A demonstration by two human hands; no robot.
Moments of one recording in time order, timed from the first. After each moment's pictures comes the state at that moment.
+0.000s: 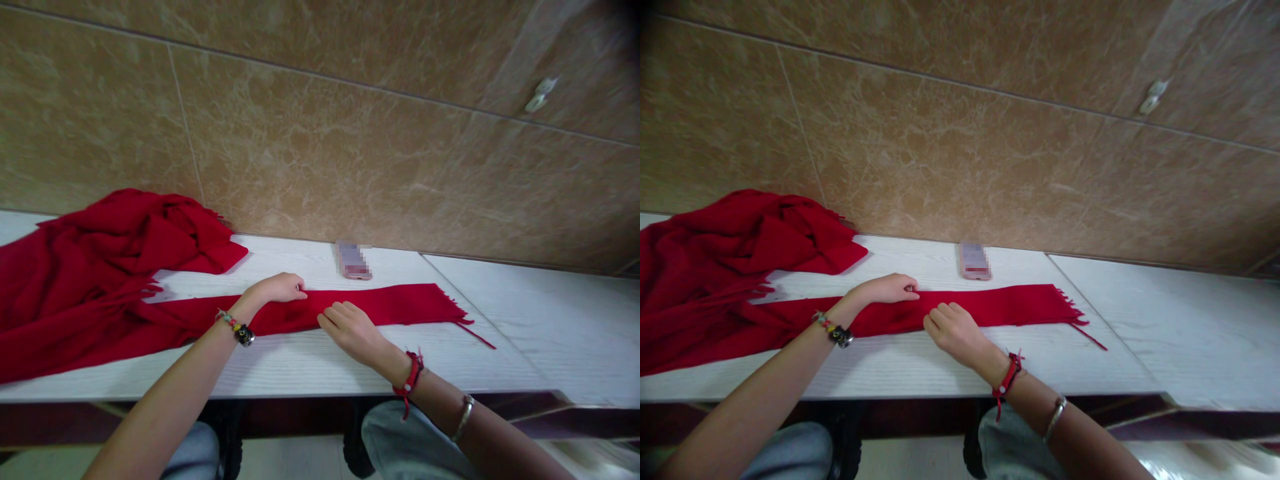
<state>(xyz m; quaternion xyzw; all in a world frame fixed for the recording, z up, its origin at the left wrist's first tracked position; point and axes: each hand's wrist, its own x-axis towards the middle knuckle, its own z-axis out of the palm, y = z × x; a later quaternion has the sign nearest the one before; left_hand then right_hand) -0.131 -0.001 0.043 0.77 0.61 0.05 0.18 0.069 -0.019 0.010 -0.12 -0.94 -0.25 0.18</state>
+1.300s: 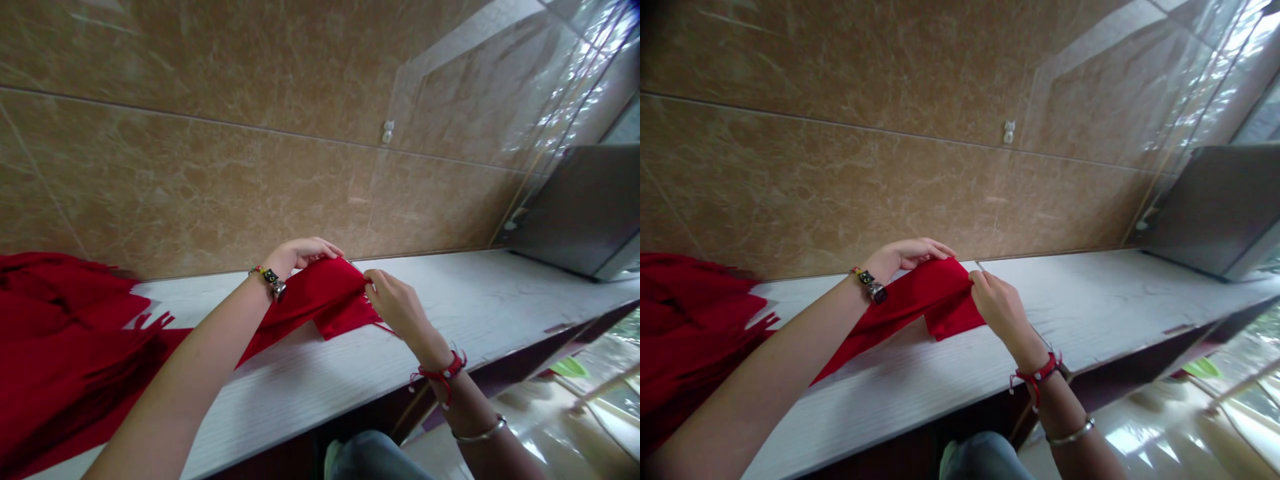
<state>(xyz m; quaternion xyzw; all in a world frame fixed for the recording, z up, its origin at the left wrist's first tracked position) 0.064 0.108 0.152 0.67 0.44 0.20 0.55 0.253 0.031 0.075 -0.45 -0.79 -0.25 0.33</state>
